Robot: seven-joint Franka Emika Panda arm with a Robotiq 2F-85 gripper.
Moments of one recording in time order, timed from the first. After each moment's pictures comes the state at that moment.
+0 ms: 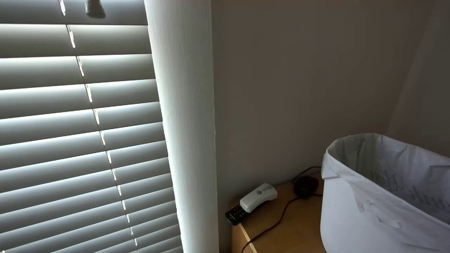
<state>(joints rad) -0.35 0.25 -0.29 -2.46 0.34 2.23 0.10</state>
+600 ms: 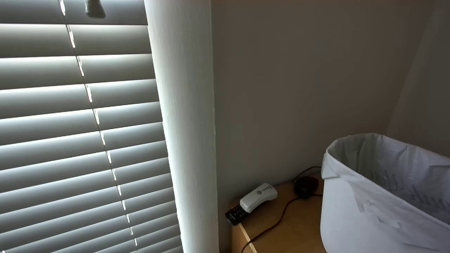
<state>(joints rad) -0.36 0.18 -0.31 -2.47 0.34 2.23 0.07</state>
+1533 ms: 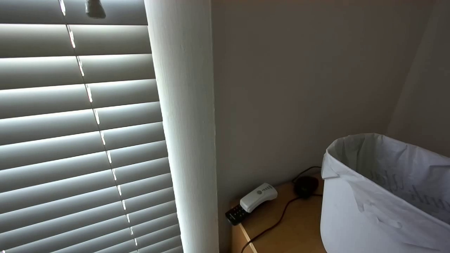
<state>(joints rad) -0.35 0.13 -0.33 -2.51 0.30 2.27 0.08</state>
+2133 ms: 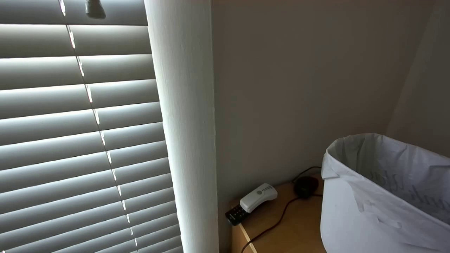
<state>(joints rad) -0.35 0.24 -0.32 -2.48 0.30 2.32 0.07</state>
